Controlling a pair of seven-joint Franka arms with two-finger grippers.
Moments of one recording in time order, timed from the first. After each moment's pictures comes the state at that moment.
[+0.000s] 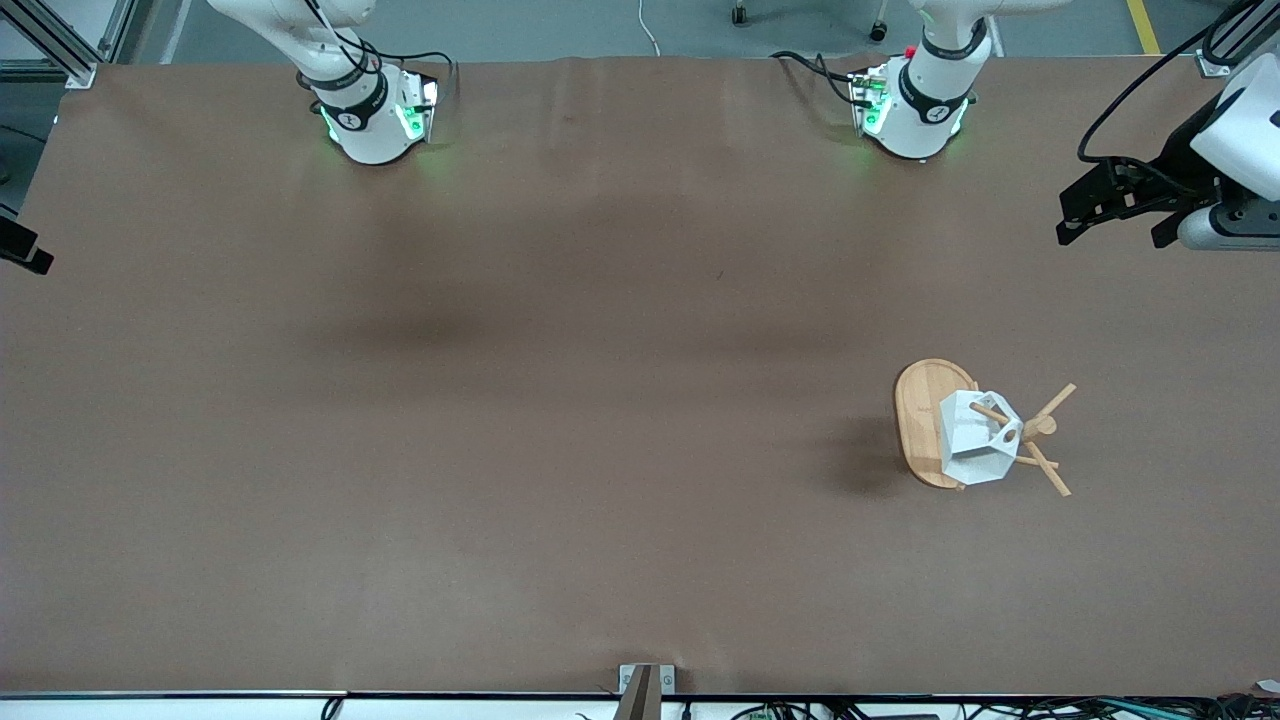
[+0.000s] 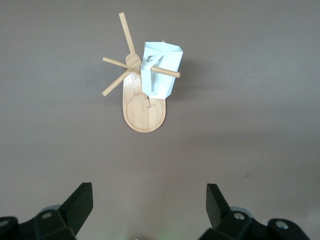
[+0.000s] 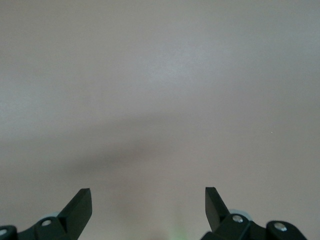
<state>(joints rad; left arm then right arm) 0.01 0.00 -0.13 -1.46 -0.03 1.47 -0.10 -0.12 0.07 -0.04 -1.38 -0.04 1.42 0.02</state>
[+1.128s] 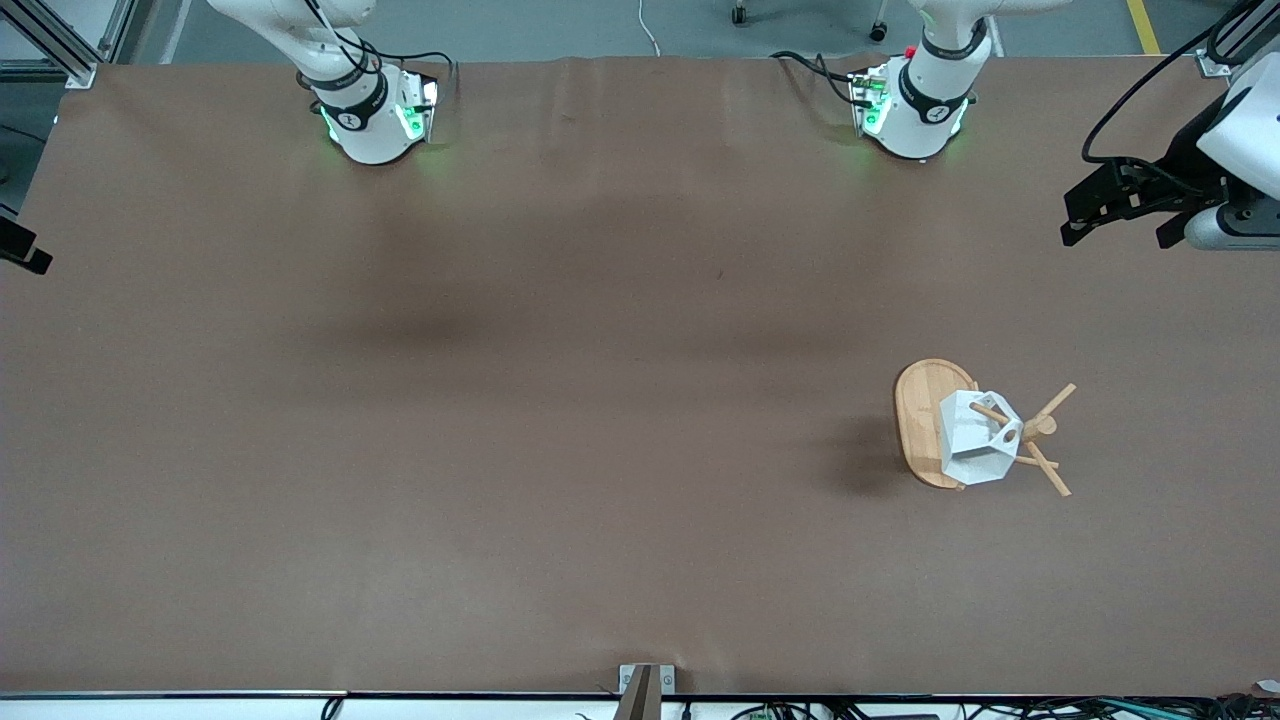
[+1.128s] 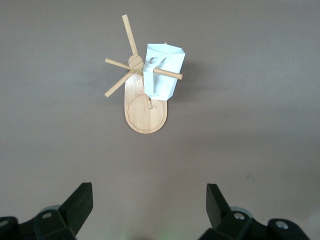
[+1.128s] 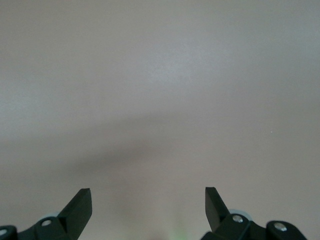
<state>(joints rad) 0.01 0.00 -0.13 -1.46 -0.03 1.47 -0.10 -0.12 0.07 -0.04 -1.38 -0.04 1.42 0.02</state>
